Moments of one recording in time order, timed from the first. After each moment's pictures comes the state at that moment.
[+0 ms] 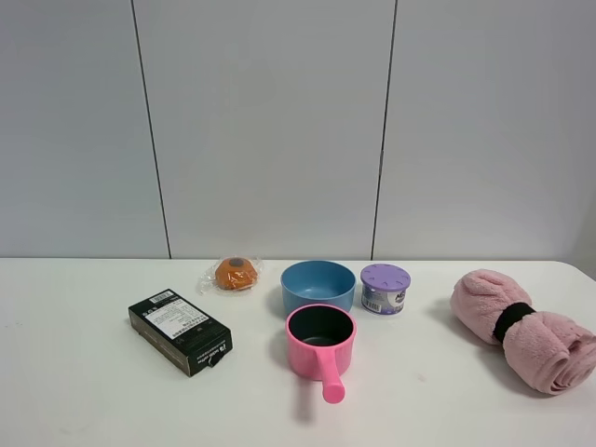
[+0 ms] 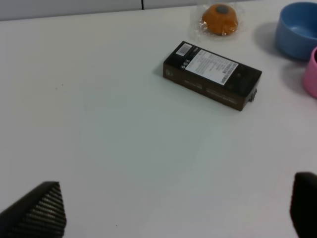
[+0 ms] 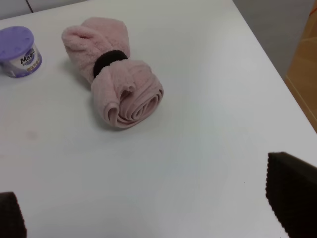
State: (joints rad) left arm 0.04 -0.01 -0.51 -0.16 1.06 0.12; right arm -0.10 0.00 -0.50 0.02 1.06 -0.02
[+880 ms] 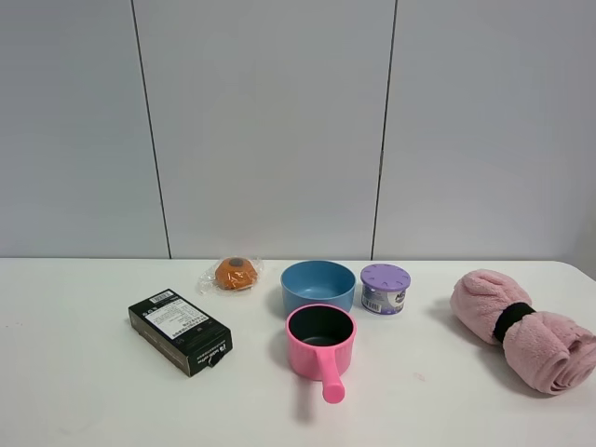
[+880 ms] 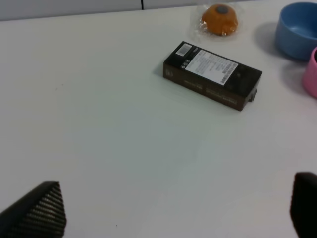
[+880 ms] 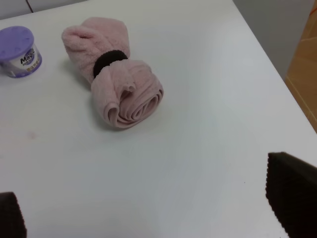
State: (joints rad) left arm 0.04 -0.01 -0.51 -0.16 1.06 0.12; right arm -0.10 0.00 -0.50 0.02 1.06 -0.02
